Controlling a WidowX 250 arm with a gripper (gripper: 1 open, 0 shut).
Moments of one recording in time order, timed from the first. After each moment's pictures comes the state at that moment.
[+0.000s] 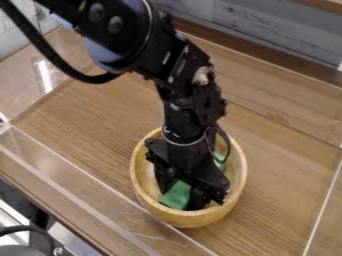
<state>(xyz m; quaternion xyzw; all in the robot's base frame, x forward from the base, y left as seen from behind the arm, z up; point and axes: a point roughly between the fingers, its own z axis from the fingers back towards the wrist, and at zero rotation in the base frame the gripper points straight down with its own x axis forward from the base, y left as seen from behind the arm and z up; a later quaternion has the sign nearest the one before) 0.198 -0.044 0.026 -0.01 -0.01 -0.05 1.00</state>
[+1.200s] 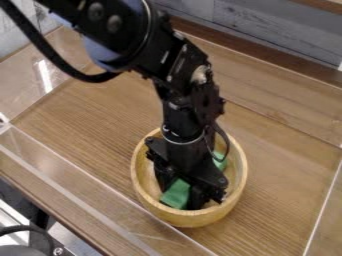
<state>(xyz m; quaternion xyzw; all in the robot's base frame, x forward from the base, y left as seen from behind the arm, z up) 0.201 -0.036 0.025 -0.01 -0.01 -0.05 1.00</state>
